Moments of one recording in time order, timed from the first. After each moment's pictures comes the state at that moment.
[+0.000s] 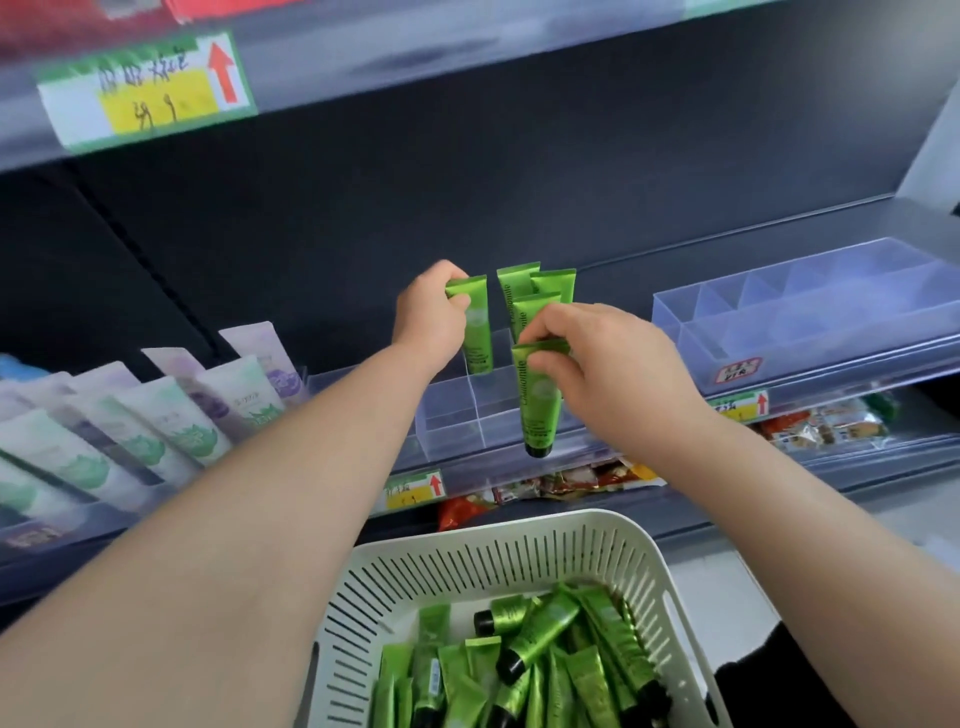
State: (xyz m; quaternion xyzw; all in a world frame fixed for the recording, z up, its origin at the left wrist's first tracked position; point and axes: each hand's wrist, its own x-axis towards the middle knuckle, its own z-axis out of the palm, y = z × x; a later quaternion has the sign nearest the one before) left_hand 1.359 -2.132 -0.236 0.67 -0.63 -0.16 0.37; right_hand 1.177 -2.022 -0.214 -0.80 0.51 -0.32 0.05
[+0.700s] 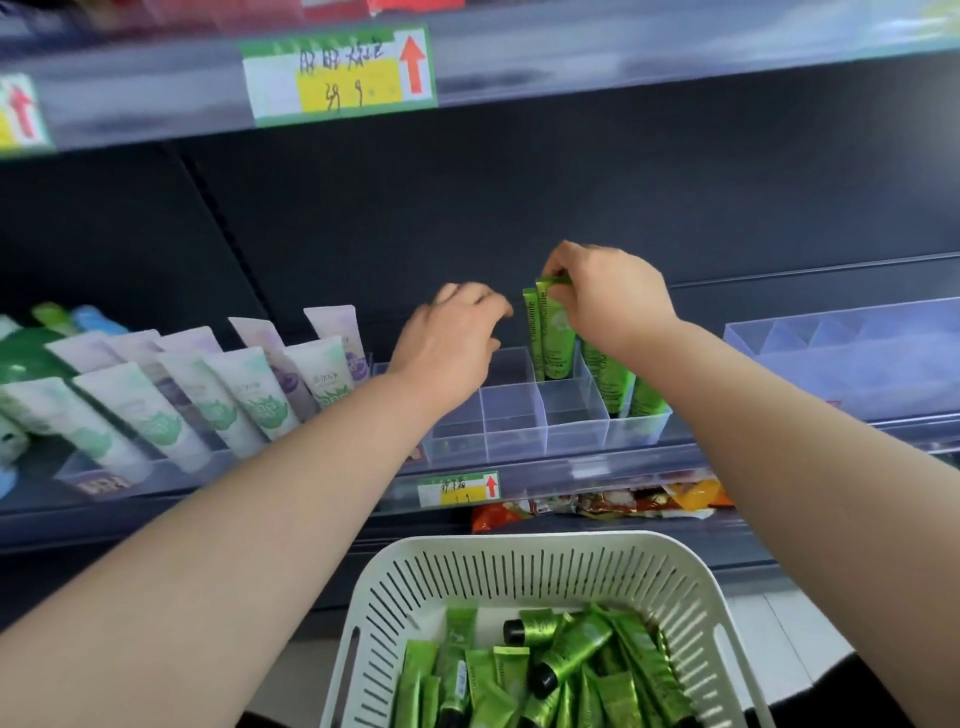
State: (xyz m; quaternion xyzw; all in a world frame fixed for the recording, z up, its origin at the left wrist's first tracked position) left_hand 1.421 -2.077 -0.221 0.59 -0.78 0.09 0.18; right_hand 1.242 -2.115 -0.195 -0.81 0.52 -0.26 -0.03
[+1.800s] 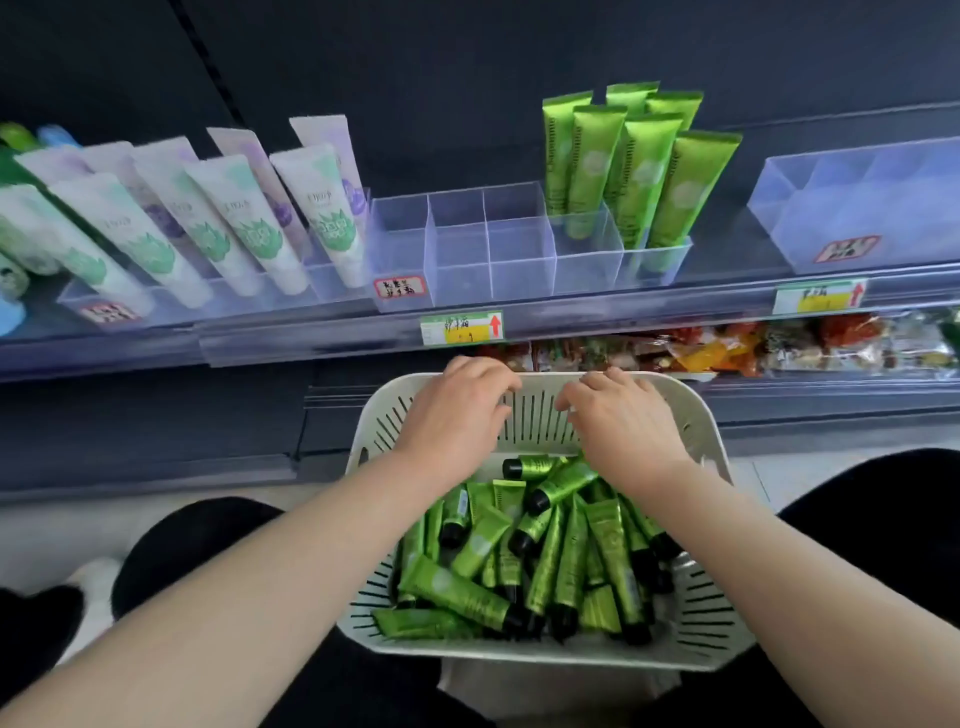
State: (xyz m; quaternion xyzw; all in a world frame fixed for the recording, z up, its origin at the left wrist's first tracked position) left_hand 1.406 -1.921 -0.363 0.61 -0.77 -0.08 0.15; right_hand 1.217 -1.948 -0.383 -0.85 0.52 -0.07 0.01
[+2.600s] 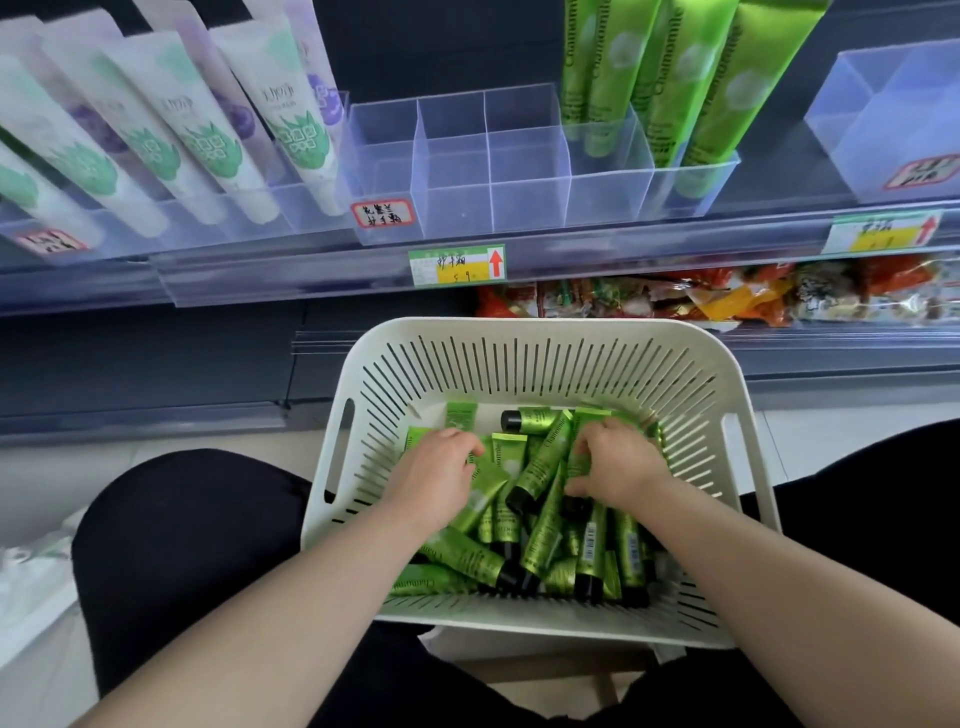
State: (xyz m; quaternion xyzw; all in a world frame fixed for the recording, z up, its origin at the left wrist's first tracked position) left_hand 1.422 -1.861 -0.481 0.68 -0.70 -0.21 0.06; right_hand 1.208 -1.927 -0.478 -0.74 0.60 0.15 0.26
